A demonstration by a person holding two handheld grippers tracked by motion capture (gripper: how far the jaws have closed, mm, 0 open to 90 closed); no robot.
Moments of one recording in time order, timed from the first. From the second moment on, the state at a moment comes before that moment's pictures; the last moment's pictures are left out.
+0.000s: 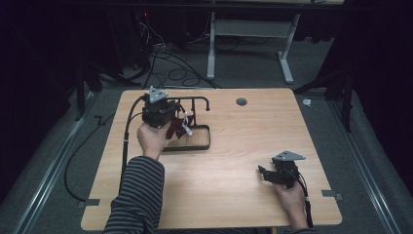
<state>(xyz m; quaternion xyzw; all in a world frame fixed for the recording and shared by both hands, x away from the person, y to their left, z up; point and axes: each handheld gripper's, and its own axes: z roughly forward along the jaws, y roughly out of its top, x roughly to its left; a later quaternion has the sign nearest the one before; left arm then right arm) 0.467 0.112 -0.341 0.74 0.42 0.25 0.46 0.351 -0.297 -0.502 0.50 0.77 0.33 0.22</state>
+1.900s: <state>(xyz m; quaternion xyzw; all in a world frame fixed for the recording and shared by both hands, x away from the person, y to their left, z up) 0.405 0.152 -0.339 0.75 0.41 0.23 0.46 0.351 -0.296 -0.502 0.50 0.77 0.33 0.22</state>
